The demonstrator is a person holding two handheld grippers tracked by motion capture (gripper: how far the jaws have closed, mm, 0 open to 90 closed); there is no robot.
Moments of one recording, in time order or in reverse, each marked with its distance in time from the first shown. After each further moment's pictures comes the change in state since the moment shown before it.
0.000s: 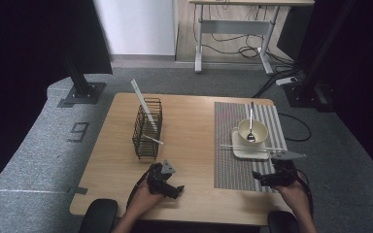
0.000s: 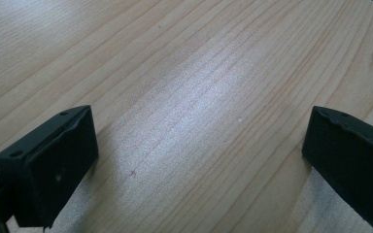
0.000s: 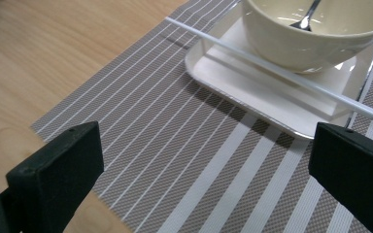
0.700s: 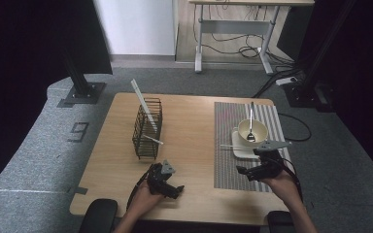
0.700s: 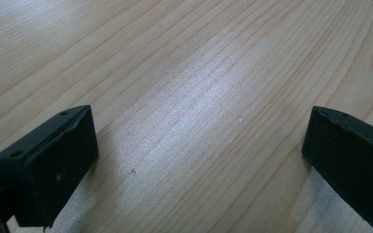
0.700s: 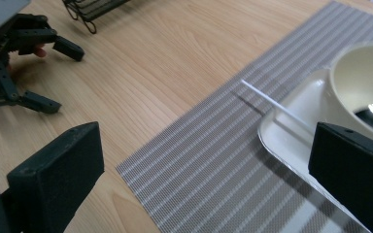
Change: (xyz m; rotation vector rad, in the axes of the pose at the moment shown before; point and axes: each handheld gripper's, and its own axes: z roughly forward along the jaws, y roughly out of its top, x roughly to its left) left arm -0.001 0.000 0.000 0.001 0.006 -0.009; right arm 0.043 0.061 0.000 -0.027 0.156 -0.113
